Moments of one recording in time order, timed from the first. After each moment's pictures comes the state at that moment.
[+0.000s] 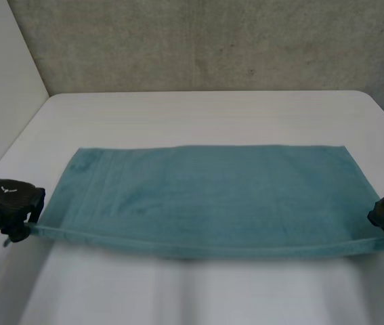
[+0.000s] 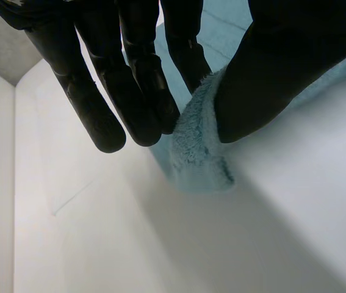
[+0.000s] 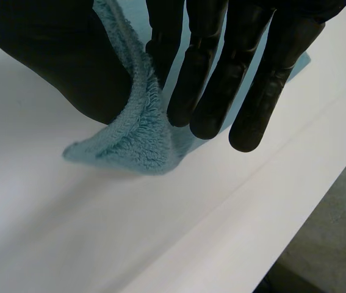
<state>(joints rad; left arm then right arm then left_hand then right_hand) 4.76 -1.60 -1.87 2.88 -1.40 3.78 1.53 -1.42 1.78 0.37 1.49 1.97 1.14 1.20 1.20 1.20 0.97 0.98 1.18 1.19 1.19 1.00</state>
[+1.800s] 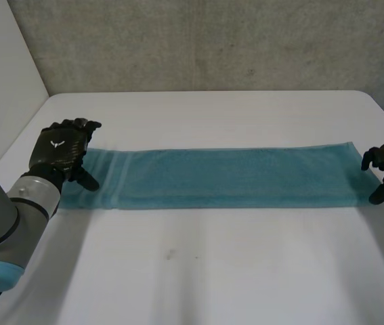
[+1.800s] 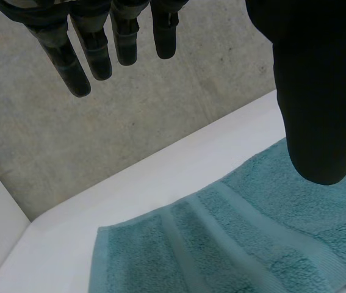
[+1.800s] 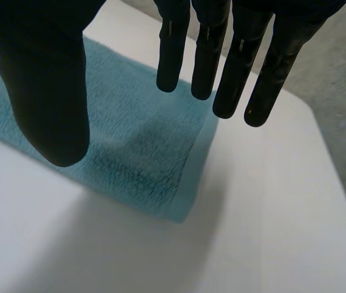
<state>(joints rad) 4.49 -1.83 -1.85 3.61 -1.46 3.32 1.40 -1.13 1.55 0.03 1.21 2.71 0.20 0.21 0.22 0.21 0.05 0.47 0.56 0.56 0.56 0.36</state>
